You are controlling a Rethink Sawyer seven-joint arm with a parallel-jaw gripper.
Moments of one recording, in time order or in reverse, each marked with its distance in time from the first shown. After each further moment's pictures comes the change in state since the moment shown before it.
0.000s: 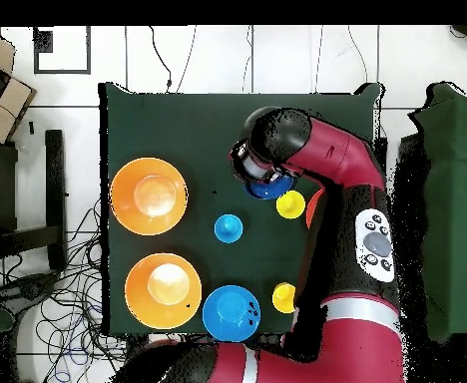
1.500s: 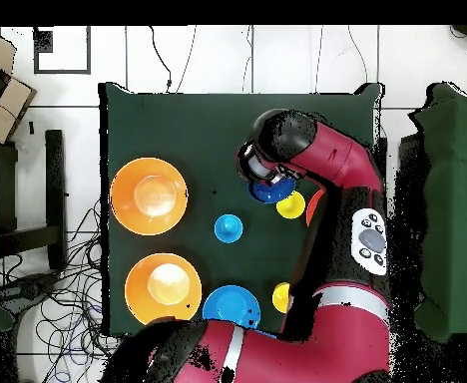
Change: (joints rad) arm 0.031 0.082 -0.093 -0.036 0.099 0.000 0.024
